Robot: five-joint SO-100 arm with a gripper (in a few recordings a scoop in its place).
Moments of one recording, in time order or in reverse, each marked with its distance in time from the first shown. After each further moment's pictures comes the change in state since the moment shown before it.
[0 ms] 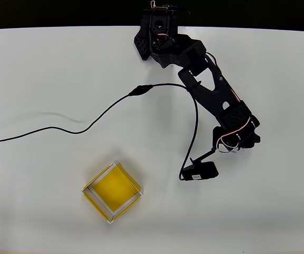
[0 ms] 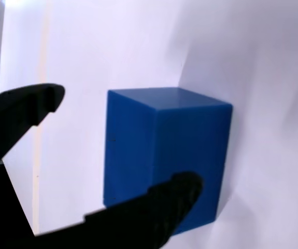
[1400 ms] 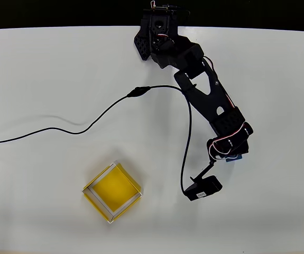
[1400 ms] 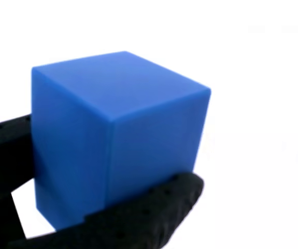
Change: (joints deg) arm 8.6 5.1 -2.4 -0.1 -21.1
